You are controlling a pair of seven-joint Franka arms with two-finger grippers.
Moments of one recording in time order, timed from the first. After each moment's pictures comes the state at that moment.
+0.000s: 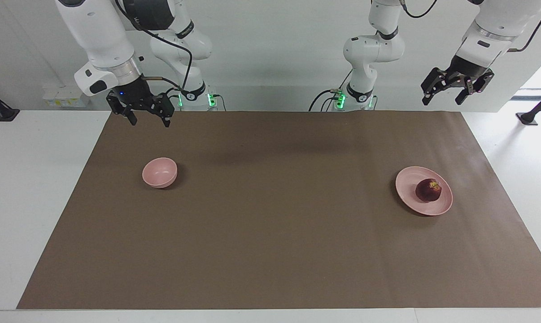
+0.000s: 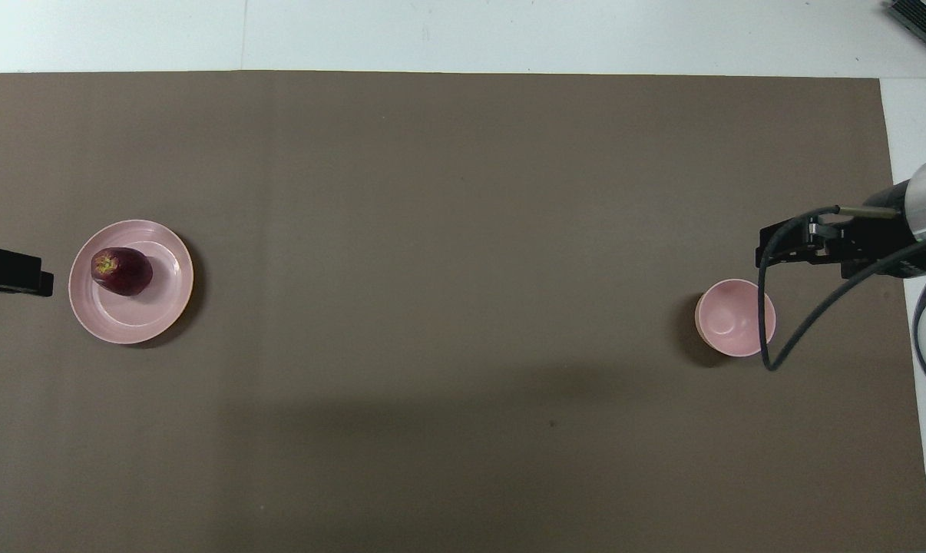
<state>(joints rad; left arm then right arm) -0.01 -0.09 -0.03 -1.55 -0.02 1.45 -0.02 -0.02 0.00 0.08 -1.59 0.06 1.56 0.20</state>
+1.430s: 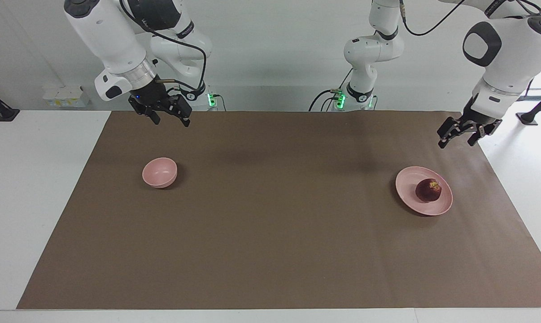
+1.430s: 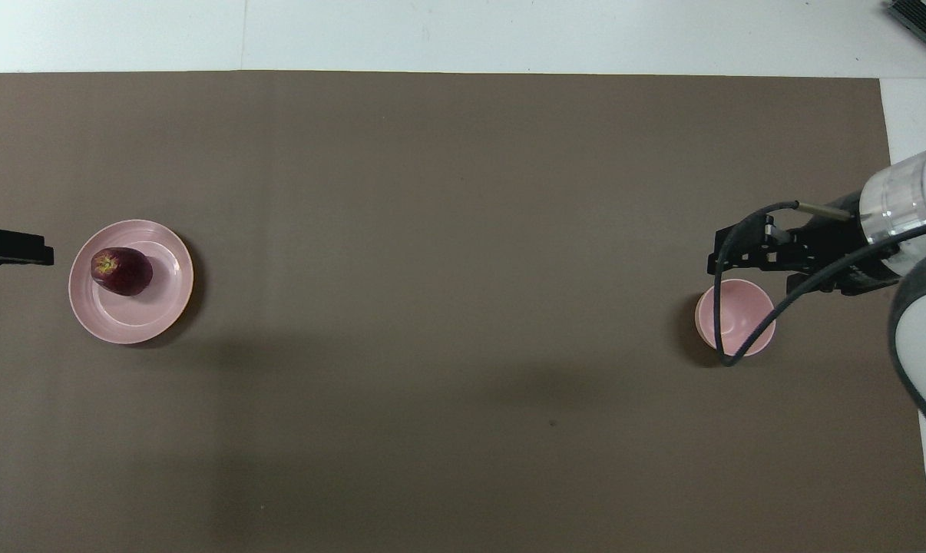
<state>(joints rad) 0.16 -0.03 -0.01 -1.86 -0.02 1.91 0.12 0.01 0.00 0.09 -1.62 0.17 1.57 0.32</state>
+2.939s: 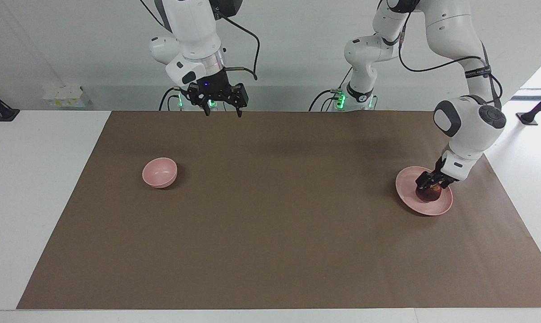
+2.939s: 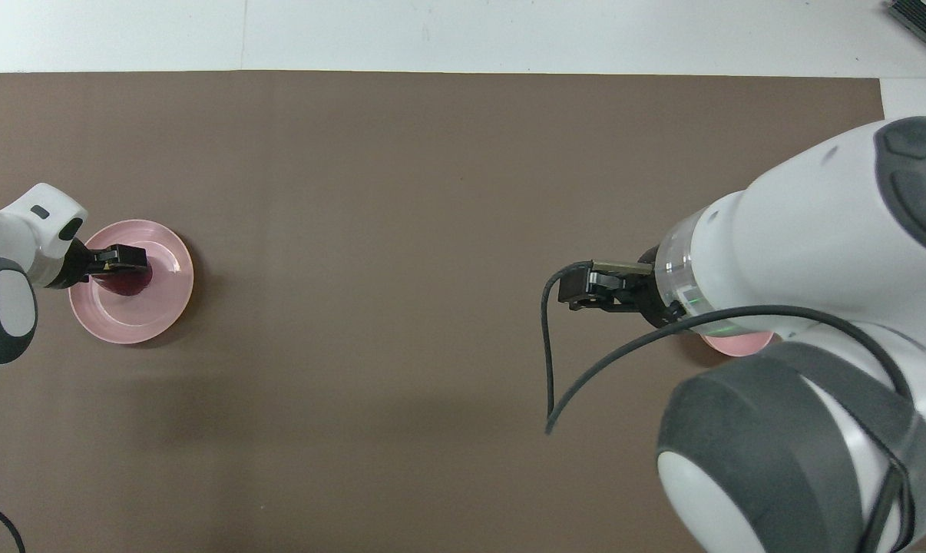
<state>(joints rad) 0.16 0.21 -0.03 -2.07 -0.02 2.35 0.03 0.30 0.00 0.09 -1.62 0.11 1.62 0.57</state>
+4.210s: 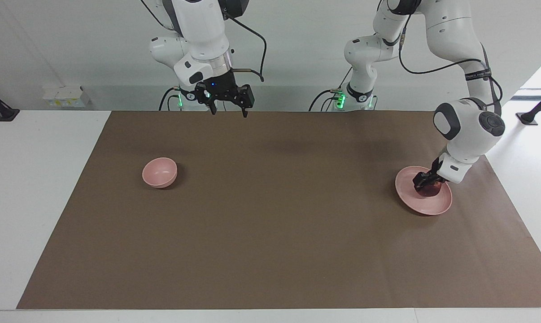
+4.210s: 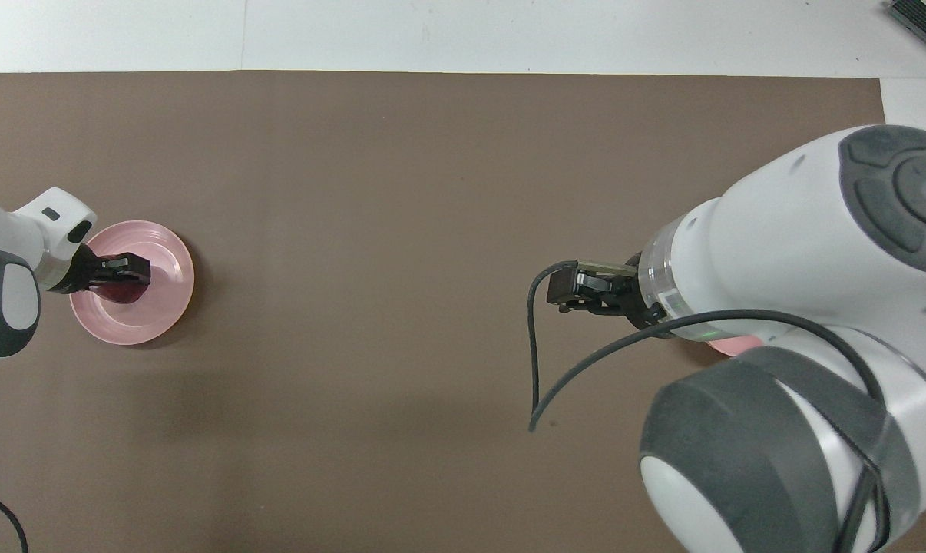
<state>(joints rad) 0.16 0.24 -0.04 -2.02 -0.02 2.23 0.03 0.31 0.00 0.09 -1.62 0.12 1.62 0.63</state>
